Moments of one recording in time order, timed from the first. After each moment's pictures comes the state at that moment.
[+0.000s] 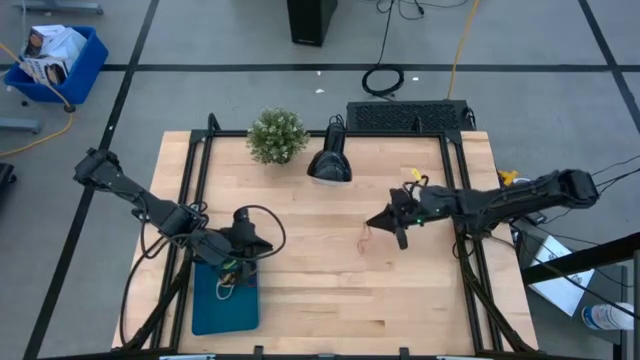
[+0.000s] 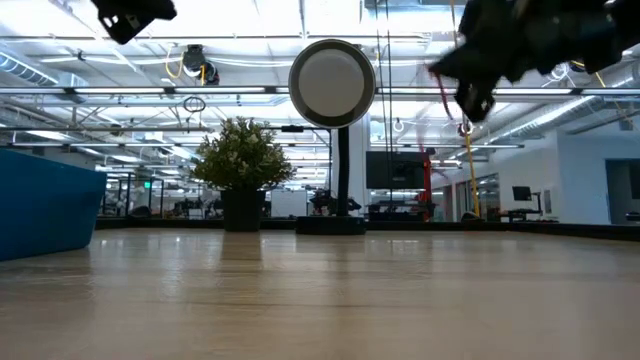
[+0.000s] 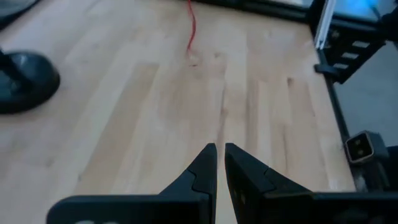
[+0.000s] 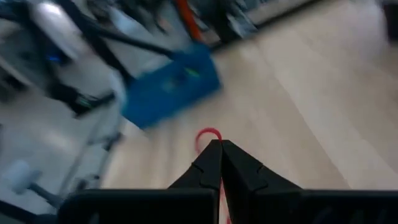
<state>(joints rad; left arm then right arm) -0.54 1.10 0.85 -0.43 -0.44 -0.54 0.05 0.97 0.40 0.29 -0.08 0.47</state>
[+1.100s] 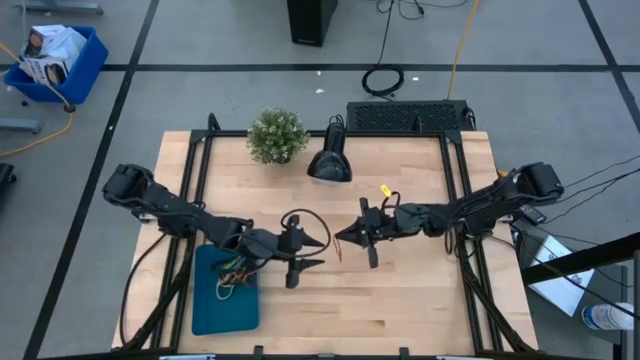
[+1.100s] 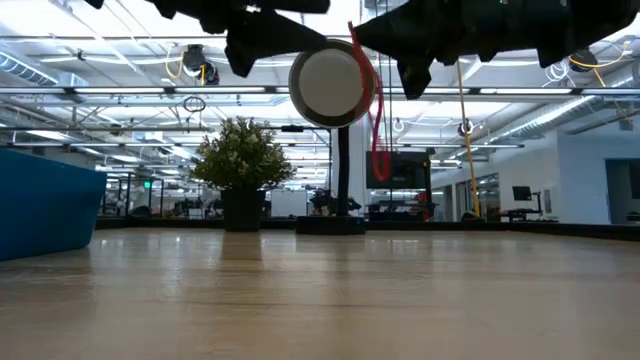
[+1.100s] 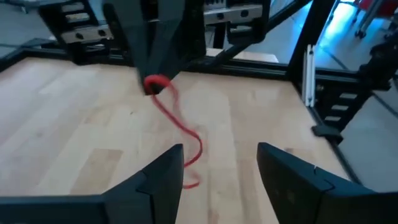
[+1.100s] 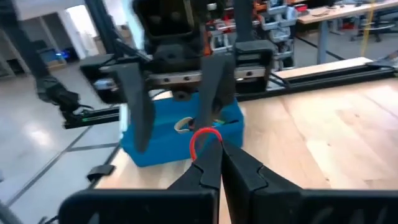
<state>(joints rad) -0.36 1.53 0.85 0.36 -0.29 -0.23 0.19 1.42 0.59 0.72 0.07 0.25</state>
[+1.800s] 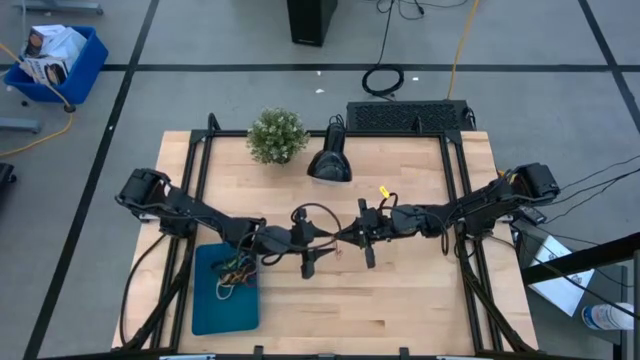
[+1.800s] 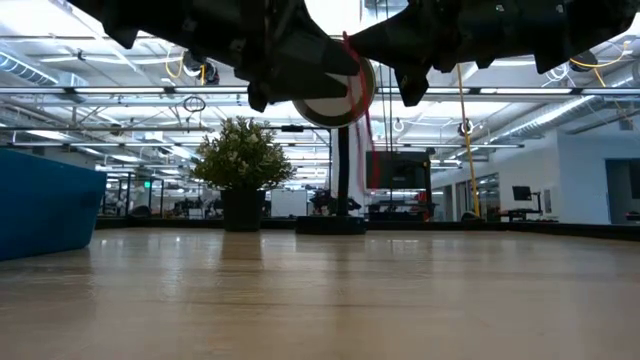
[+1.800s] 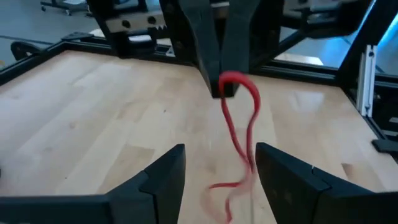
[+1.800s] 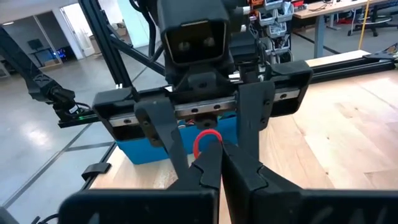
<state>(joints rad) -0.29 1.68 0.85 0.51 -0.35 -0.22 0.19 1.46 0.59 0.74 0.08 0.26</state>
